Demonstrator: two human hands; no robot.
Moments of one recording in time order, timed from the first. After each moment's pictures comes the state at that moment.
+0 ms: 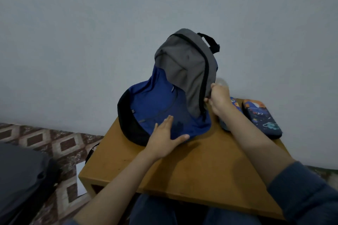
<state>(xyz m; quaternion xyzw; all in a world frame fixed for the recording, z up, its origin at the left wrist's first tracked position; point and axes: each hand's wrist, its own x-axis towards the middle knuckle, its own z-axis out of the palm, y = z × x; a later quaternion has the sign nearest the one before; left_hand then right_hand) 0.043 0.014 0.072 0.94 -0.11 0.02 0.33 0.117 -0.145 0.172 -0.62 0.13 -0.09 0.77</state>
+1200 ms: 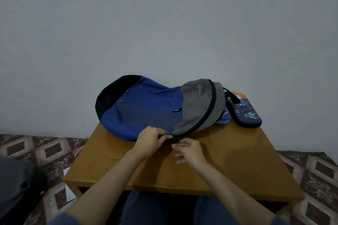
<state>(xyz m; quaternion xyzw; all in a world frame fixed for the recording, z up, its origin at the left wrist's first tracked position) 0.052 0.011 0.052 0.93 -0.21 0.11 0.27 0.013 -0.138 0.049 -0.74 0.14 0.10 0.65</state>
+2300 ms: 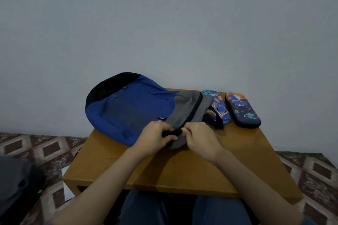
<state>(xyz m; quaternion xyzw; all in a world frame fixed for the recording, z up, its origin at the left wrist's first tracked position) 0.038 0.004 0.082 0.92 -0.25 0.10 0.28 0.010 -0.164 0.104 -0.96 -0.15 -0.12 0.18</state>
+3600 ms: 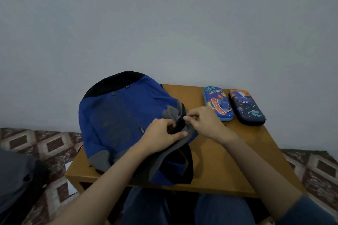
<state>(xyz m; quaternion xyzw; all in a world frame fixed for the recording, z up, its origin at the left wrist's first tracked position) 0.027 -0.005 0.096 0.91 -0.19 0.03 0.36 0.046 -0.176 0.122 -0.94 -0.20 -0.09 0.26</state>
